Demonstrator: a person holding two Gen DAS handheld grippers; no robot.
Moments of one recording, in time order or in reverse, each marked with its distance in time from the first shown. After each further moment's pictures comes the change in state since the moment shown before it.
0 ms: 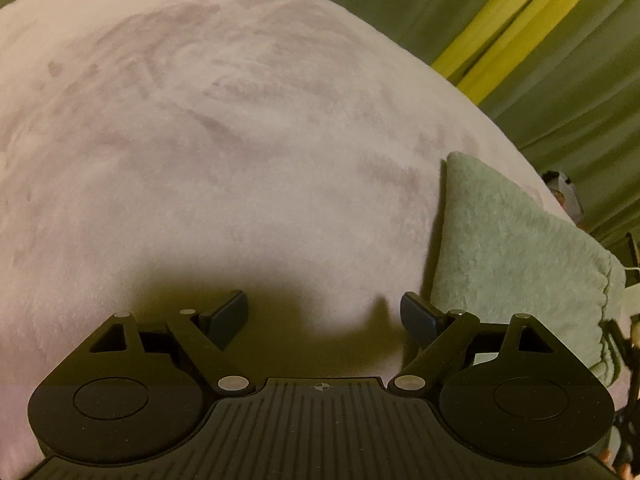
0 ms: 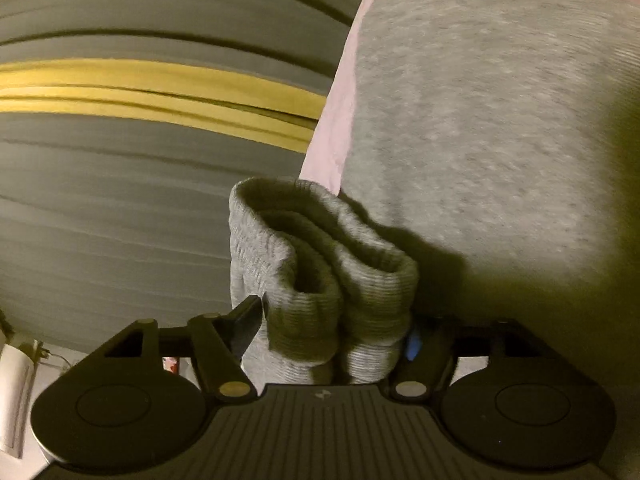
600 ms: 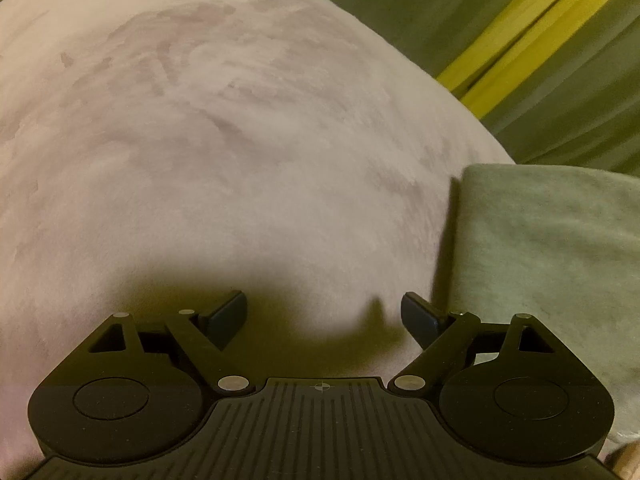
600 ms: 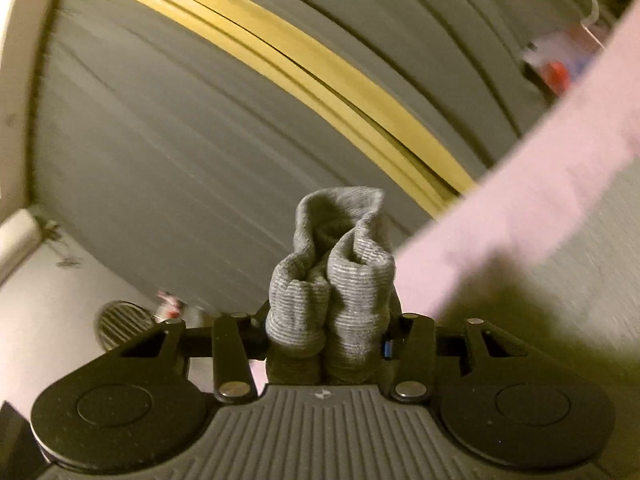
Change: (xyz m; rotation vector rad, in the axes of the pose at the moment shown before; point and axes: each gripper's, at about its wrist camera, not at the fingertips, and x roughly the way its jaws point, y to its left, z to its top) left arm -0.005 0.011 -0.002 -0.060 -0.026 -0.025; right arm -0.030 0.156 -0.033 -0.469 -0.090 0.143
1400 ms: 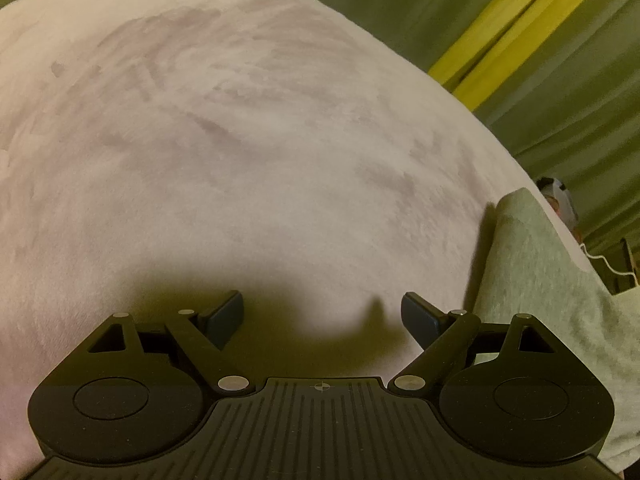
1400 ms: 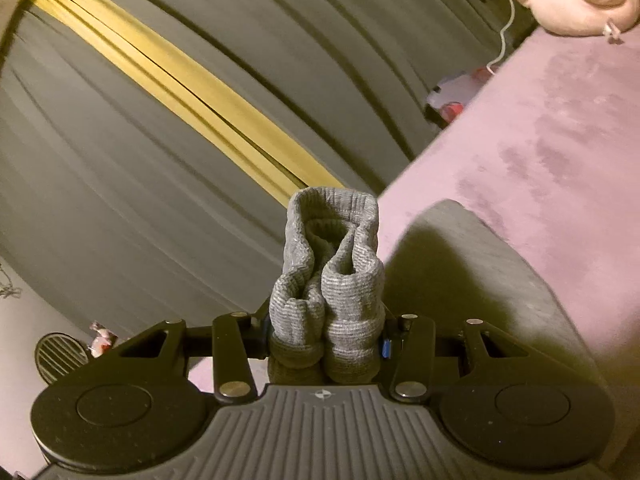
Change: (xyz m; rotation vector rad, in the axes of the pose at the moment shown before) left arm 0.004 -0.009 -0.003 0.054 0.004 0.004; right arm -0.120 -0.066 -0.004 0.025 -0.092 -0.264
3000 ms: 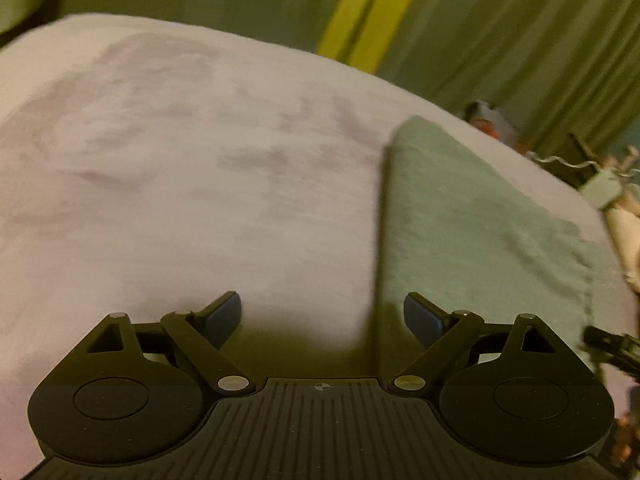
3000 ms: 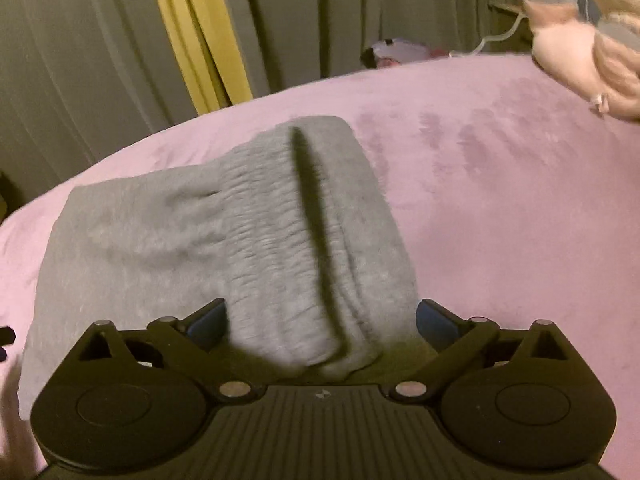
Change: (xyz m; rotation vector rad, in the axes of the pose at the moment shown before) left arm -0.004 -0.058 -0.029 0.356 0.018 -0.134; right arm 0.052 -0.026 -0.017 -0.403 0.299 -0.454
